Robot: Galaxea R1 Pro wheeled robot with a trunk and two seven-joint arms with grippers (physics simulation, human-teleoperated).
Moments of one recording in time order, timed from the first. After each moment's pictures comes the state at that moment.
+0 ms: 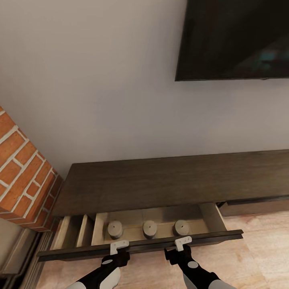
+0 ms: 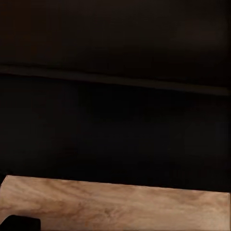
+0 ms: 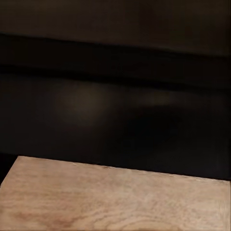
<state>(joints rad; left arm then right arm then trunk) -0.56 -0.10 -0.88 -0.32 1.02 -0.03 0.38 -0.59 0.09 0.33 -0.12 -0.12 -0.21 -0.05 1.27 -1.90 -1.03</state>
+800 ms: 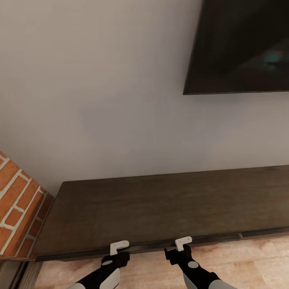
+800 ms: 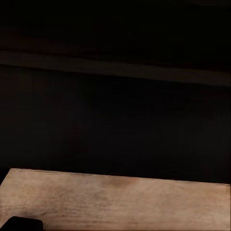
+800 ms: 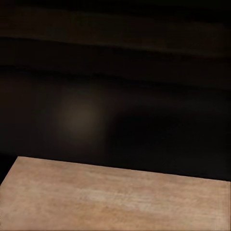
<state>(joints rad) -0.55 -0.10 -0.87 -0.32 1.00 -0.04 0.38 -0.59 0.09 0.33 -0.12 -0.12 -0.21 -0.05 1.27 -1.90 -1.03</state>
